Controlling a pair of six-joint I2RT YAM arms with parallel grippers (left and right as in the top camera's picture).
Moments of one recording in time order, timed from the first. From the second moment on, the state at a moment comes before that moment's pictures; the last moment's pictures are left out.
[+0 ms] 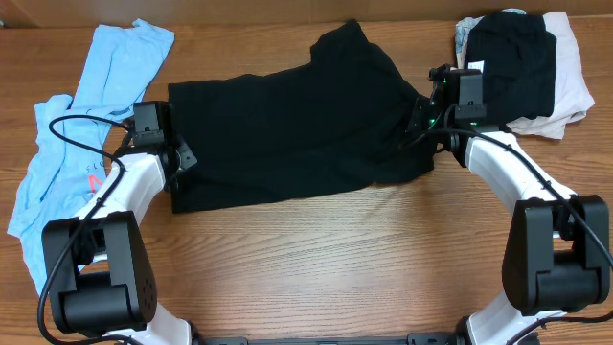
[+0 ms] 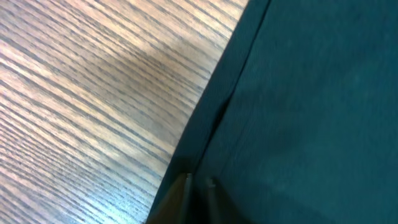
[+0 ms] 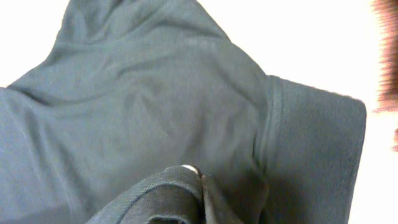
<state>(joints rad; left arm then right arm) 0.11 1.77 1.03 -0.38 -0.17 -0.44 0.07 1.82 1.15 -0.18 -0.19 0.30</state>
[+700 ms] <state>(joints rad) 0.11 1.77 1.36 -1.02 -0.16 -0.33 0.05 1.79 1.31 -0.67 -0.18 0.29</state>
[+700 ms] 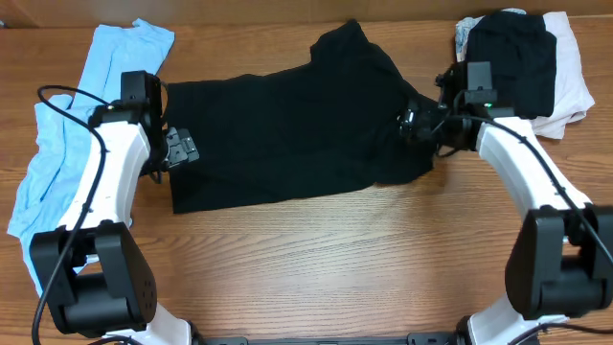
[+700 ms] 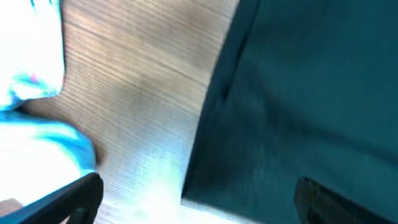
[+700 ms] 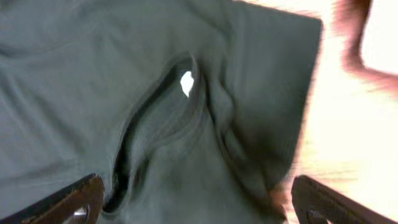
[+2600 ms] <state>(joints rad) 0.15 1.77 1.03 -0.89 -0.11 -0.33 -0.02 1.73 0.97 -0.67 -0.20 0.46</state>
